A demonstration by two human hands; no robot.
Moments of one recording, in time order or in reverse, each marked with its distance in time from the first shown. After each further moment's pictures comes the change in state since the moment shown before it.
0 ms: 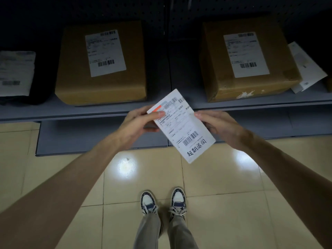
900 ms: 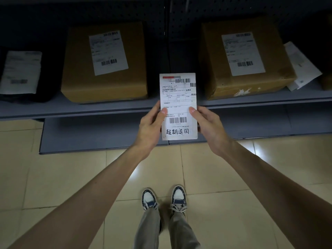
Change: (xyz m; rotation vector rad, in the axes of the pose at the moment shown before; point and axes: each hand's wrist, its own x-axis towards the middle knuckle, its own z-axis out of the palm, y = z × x) left_hand -0.018 -0.021 0.054 -0.045 0.228 0.246; right_hand -0.004 0.007 0.049 0.271 0.314 -0.079
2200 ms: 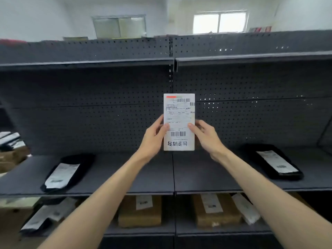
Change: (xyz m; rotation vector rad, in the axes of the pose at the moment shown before) left_hand -0.185 0.502 0.000 0.211 -0.035 0.800; right_hand -0.236 -0.478 0.018 -0.164 -0.071 -0.849
